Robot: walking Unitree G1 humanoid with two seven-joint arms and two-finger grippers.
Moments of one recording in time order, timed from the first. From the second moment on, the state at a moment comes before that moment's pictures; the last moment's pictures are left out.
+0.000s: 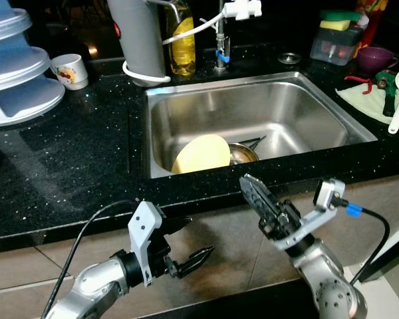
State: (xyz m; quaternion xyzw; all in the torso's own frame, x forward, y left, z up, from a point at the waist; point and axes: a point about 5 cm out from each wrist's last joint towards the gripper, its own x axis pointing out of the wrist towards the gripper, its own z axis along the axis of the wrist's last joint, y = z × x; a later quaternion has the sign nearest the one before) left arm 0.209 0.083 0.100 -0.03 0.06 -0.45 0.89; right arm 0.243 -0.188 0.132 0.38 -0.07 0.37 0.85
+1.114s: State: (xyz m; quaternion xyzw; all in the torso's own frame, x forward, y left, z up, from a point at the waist) left arm 0.222 0.094 0.077 -0.01 0.09 -0.39 0.92; right arm 0.263 -0.193 0.126 0.28 -0.03 0.31 0.91
